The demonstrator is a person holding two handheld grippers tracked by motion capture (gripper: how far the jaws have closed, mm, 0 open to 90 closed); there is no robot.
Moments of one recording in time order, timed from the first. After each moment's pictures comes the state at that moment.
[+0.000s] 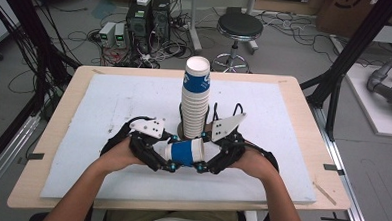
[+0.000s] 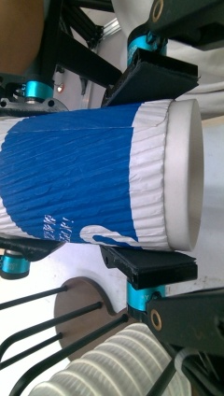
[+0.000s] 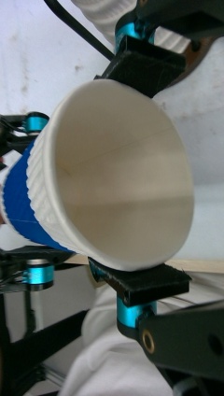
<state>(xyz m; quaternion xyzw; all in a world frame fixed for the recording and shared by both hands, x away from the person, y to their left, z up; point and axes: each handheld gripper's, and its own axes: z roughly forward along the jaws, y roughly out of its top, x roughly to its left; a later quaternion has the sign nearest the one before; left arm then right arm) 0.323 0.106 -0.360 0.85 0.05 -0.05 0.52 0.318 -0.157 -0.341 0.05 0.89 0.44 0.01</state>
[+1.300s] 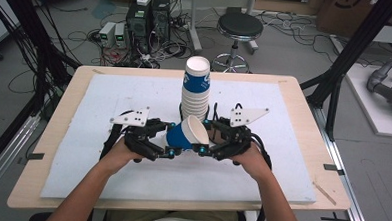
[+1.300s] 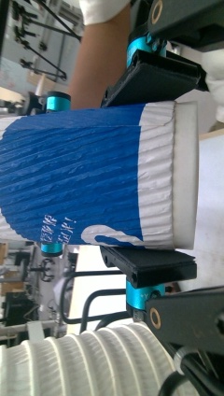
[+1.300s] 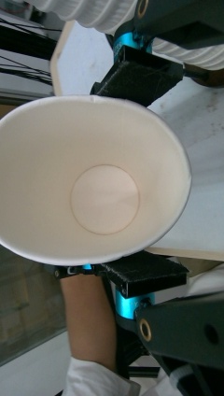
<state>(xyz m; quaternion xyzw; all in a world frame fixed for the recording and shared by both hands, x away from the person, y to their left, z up) 0.329 0.121 -0.361 0.76 0.08 -0.02 0.65 0.330 -0.175 -0.339 0.10 0.79 0.60 -0.02</state>
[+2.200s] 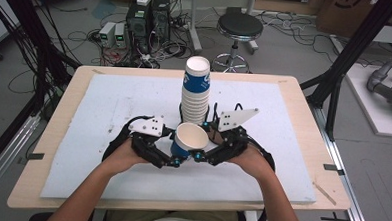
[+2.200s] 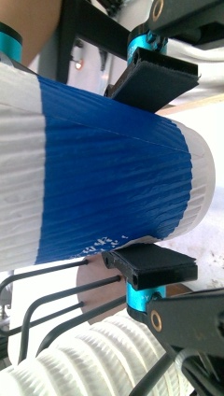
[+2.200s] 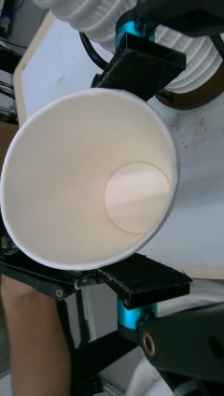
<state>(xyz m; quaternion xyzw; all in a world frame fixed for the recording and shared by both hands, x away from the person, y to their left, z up) 0.323 0.103 -0.363 0.83 0.07 0.00 0.55 0.320 -0.162 -0.328 0.10 0.85 0.52 0.02</state>
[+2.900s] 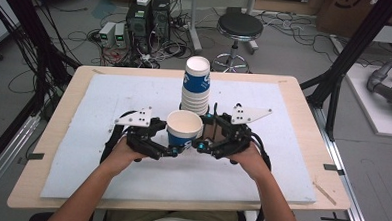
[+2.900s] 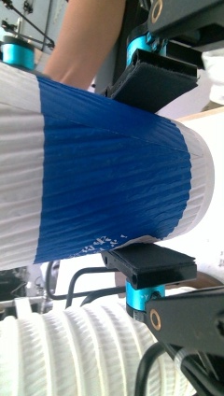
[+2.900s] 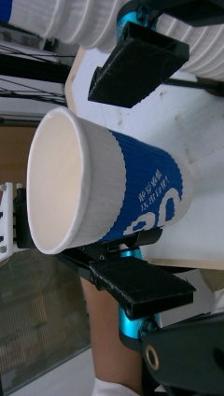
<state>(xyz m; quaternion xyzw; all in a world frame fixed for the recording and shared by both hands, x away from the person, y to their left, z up) 0.329 0.117 -0.363 0.76 0.10 0.00 0.64 0.326 -0.170 -0.333 0.13 0.76 0.63 0.00</state>
